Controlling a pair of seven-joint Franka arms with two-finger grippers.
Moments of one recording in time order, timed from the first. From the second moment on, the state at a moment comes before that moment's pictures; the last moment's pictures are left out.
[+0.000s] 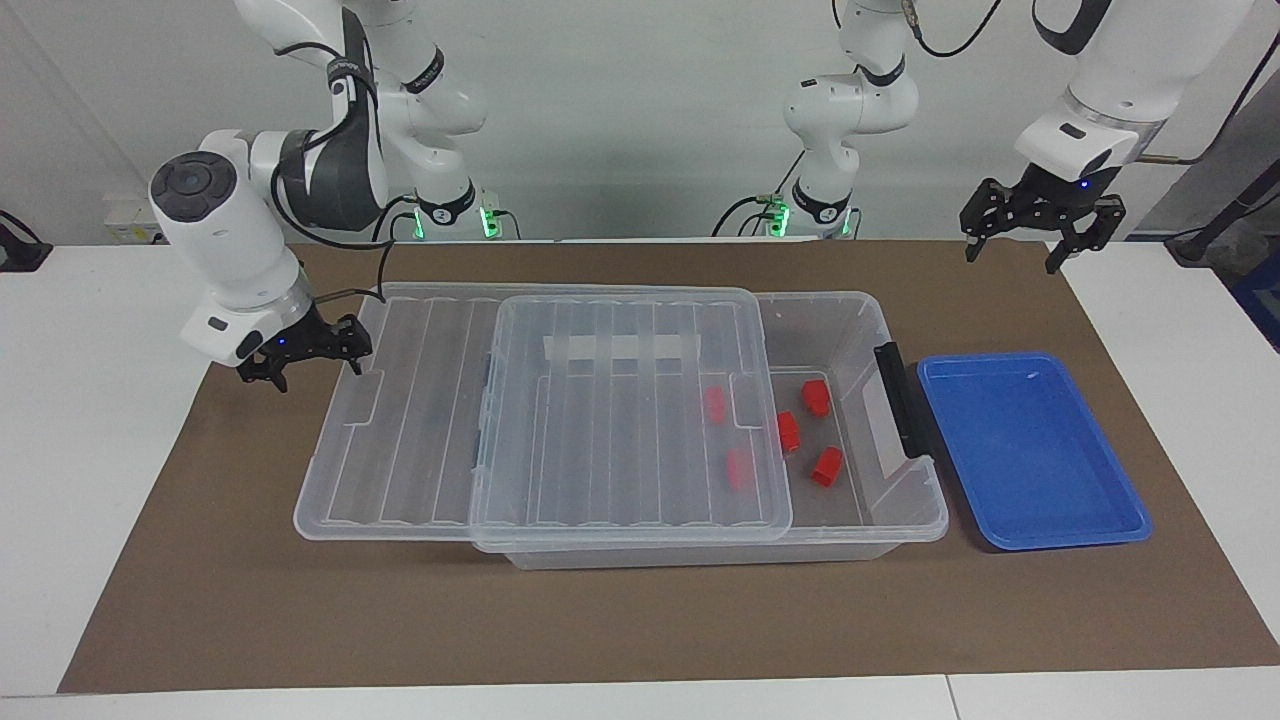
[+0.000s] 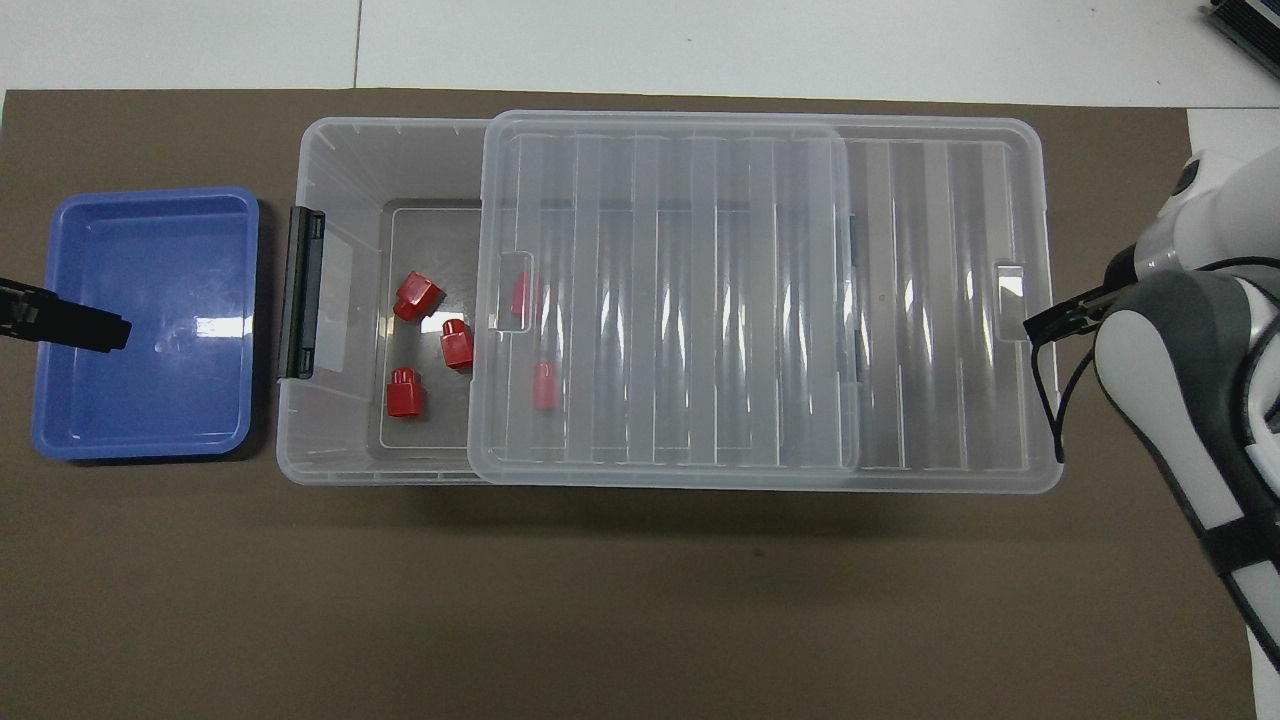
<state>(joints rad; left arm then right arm) 0.00 -0.04 -0.05 -1.57 0.01 1.57 0.27 -0.09 0.14 0.05 -1.78 -0.10 1.87 -0.32</state>
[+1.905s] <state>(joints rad) -0.28 0.23 -0.10 -1.77 0.06 2.22 -0.53 -0.01 0.02 0.06 -1.76 -0.07 1.80 0.09</state>
